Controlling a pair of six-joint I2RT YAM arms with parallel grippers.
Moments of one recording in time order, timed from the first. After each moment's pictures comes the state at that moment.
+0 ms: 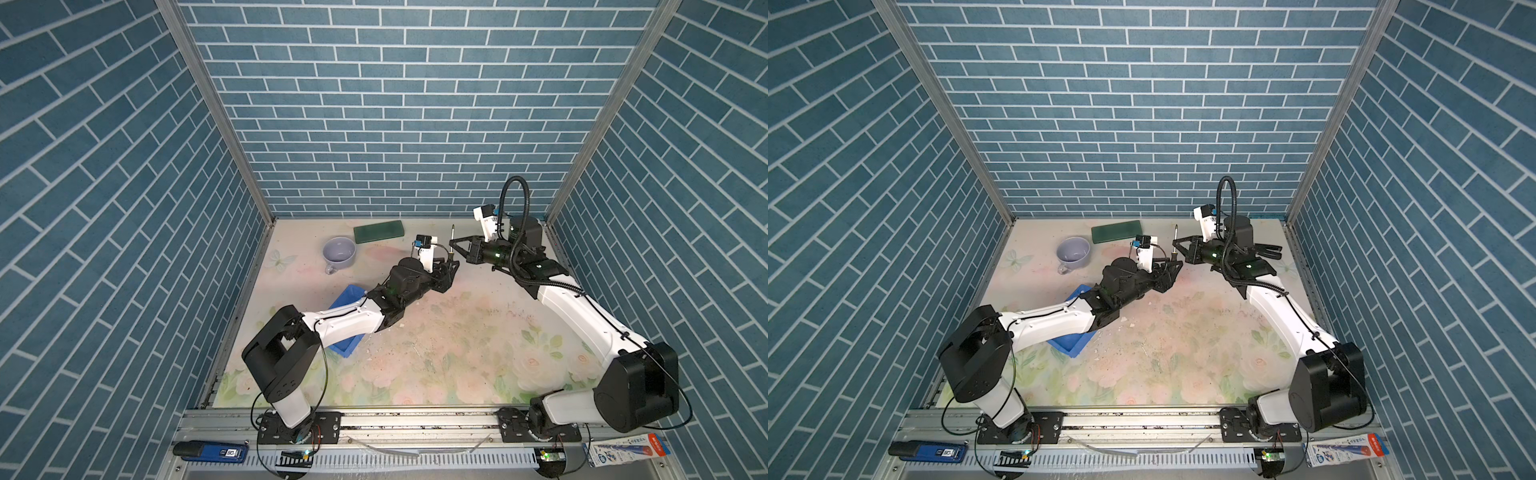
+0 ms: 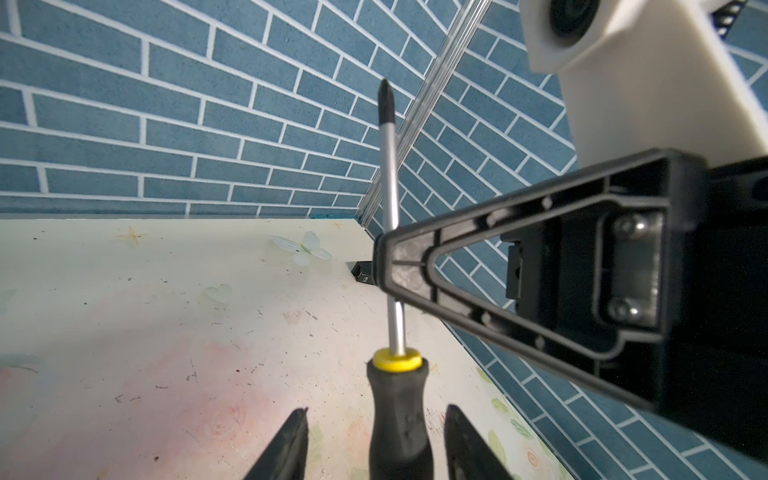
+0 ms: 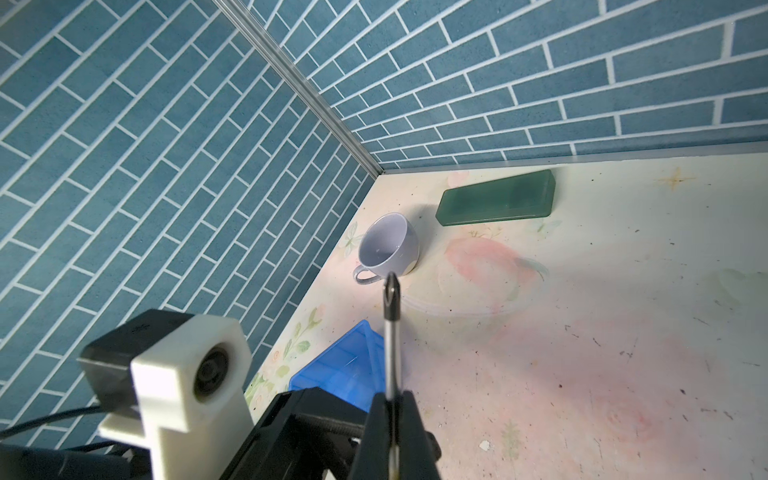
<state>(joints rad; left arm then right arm) -0.85 1.68 1.05 0.50 0.01 -0.52 0.35 1.39 1.14 -0.12 -0.67 0.44</state>
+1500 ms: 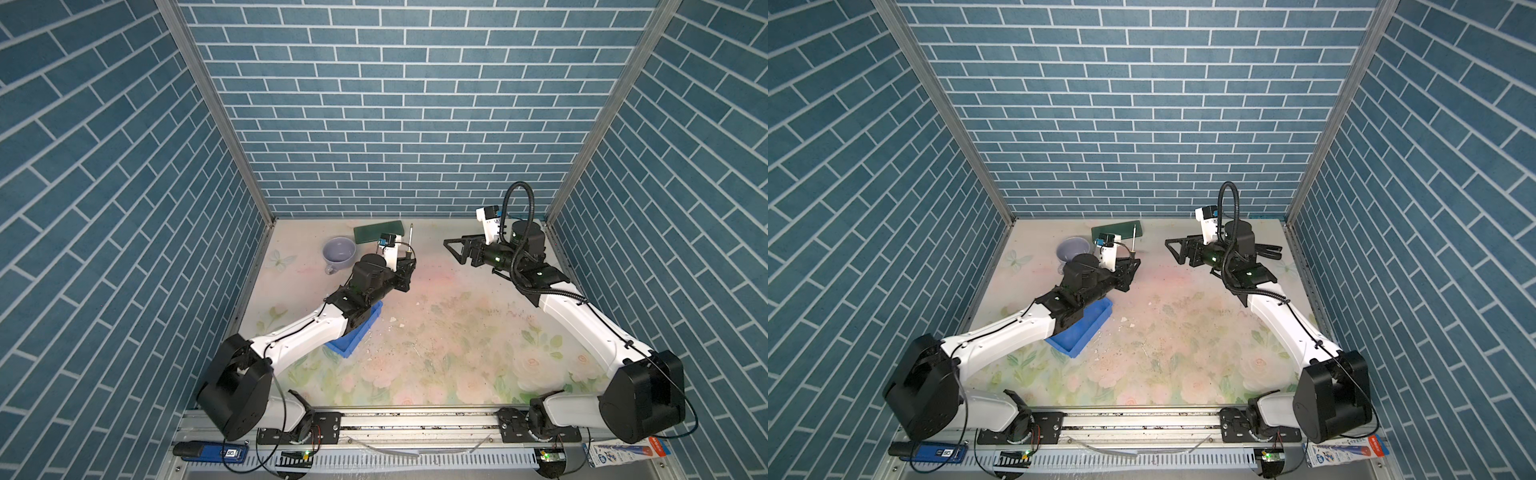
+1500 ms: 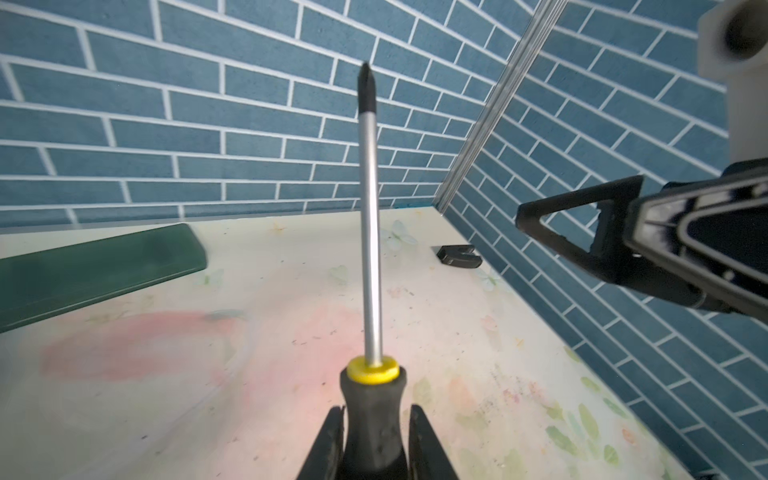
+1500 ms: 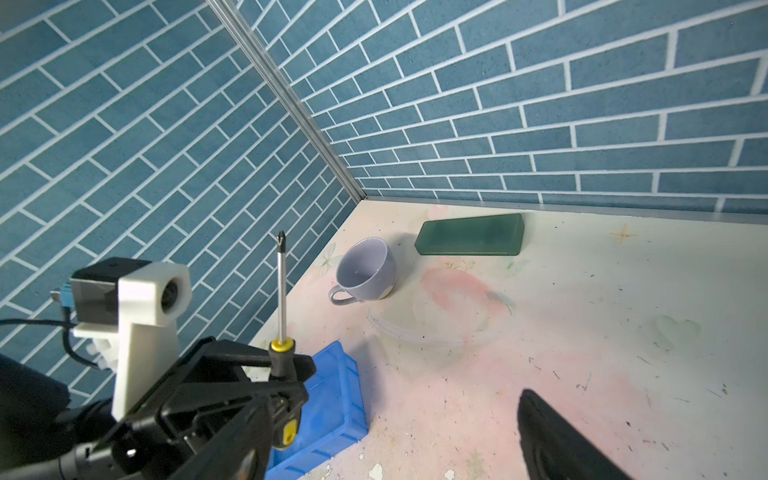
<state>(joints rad) -0.66 1.37 0.88 0.22 0.03 -0.35 0.39 1.34 1.07 -0.01 -0.56 0.34</state>
